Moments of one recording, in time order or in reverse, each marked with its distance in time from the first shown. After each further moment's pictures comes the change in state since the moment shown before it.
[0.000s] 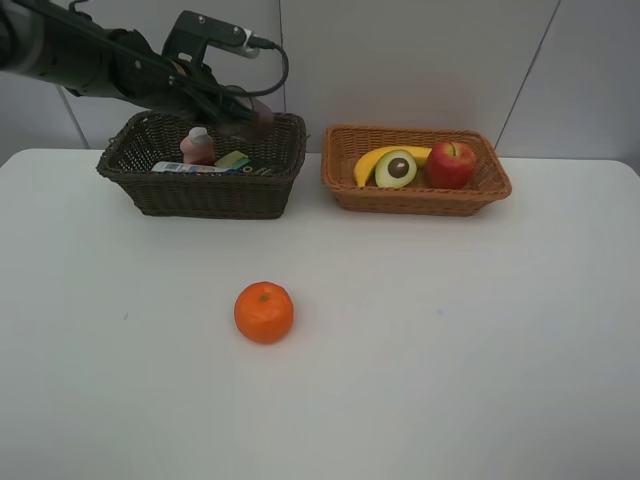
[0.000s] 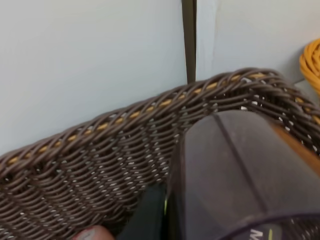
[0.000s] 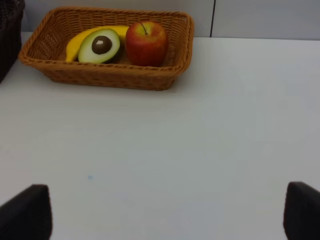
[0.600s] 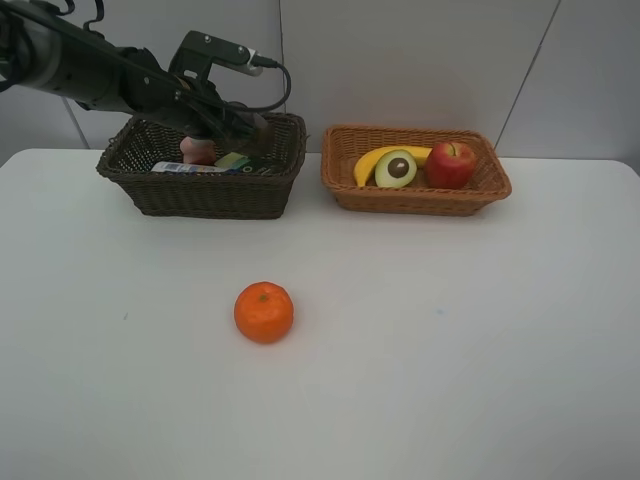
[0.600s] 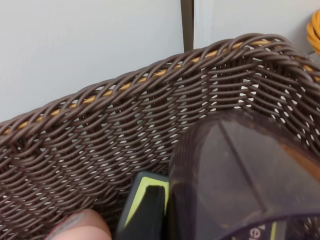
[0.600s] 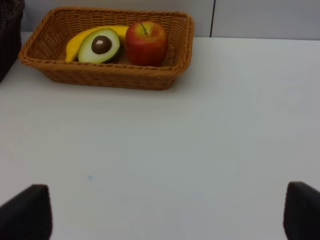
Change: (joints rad) left arm 0.000 0.038 0.000 0.000 0.000 0.000; right arm 0.000 0.000 0.000 0.000 0.000 0.000
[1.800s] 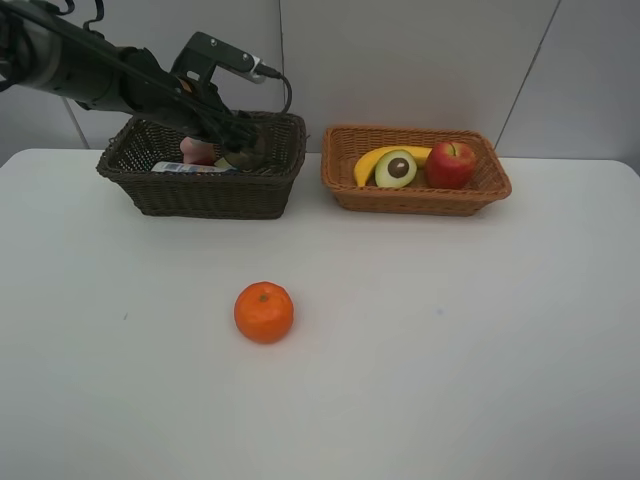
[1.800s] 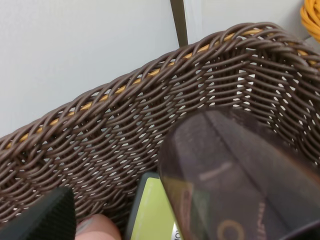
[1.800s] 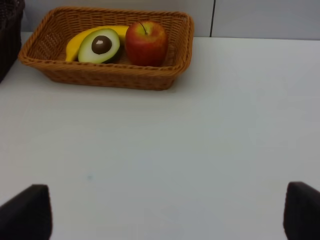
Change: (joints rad) left arm 0.000 0.000 0.000 0.001 0.004 0.102; right arm 0.000 0.000 0.000 0.000 0.000 0.000
